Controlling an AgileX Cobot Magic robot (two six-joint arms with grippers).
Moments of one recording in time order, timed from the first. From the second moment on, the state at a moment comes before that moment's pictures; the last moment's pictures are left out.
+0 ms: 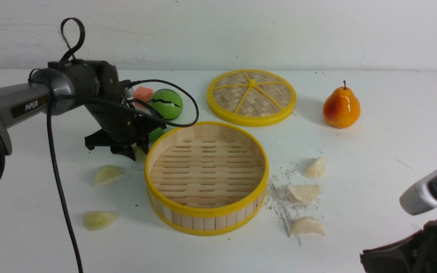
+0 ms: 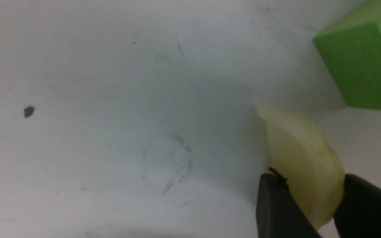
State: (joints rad) right arm 0.22 0.98 -0.53 0.80 0.66 -0.74; left arm -0.19 2.22 -1.76 -0.07 0.76 -0.42
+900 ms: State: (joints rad) right arm 0.22 0.98 -0.53 0.80 0.64 -0.75; left arm -0.35 2.16 -1.76 -0.21 0.87 -0.14
